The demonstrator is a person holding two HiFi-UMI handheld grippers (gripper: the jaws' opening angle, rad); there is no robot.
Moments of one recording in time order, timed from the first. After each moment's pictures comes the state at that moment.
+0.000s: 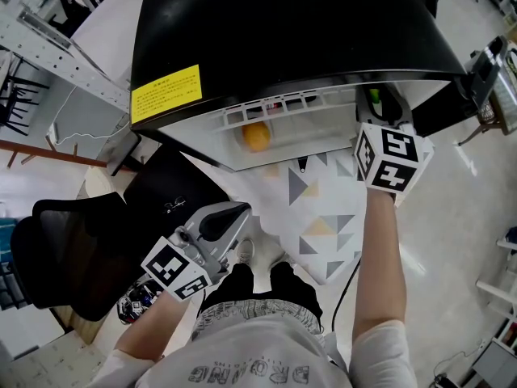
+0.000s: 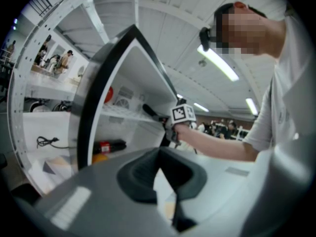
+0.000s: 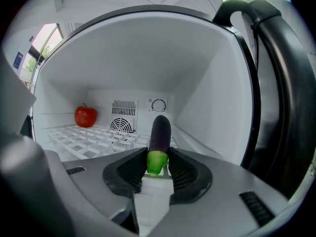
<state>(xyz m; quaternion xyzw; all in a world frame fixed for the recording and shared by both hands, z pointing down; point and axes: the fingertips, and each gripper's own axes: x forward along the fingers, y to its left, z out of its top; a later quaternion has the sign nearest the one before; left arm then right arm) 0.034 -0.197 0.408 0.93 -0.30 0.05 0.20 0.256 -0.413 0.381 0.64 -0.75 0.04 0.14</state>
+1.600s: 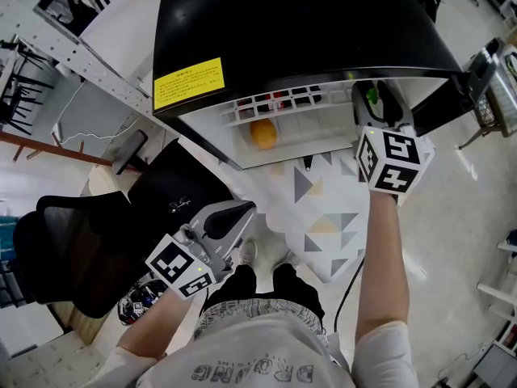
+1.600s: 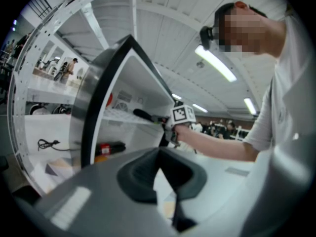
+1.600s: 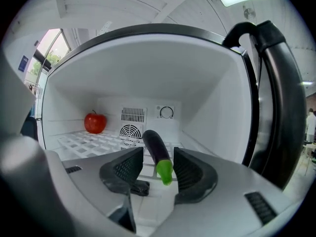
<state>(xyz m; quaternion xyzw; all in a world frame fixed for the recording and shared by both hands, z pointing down) 0.026 -0.185 0.398 0.93 -0.30 0.04 0.19 0.237 -0.398 0.365 0.63 -0.77 0.04 0.12</state>
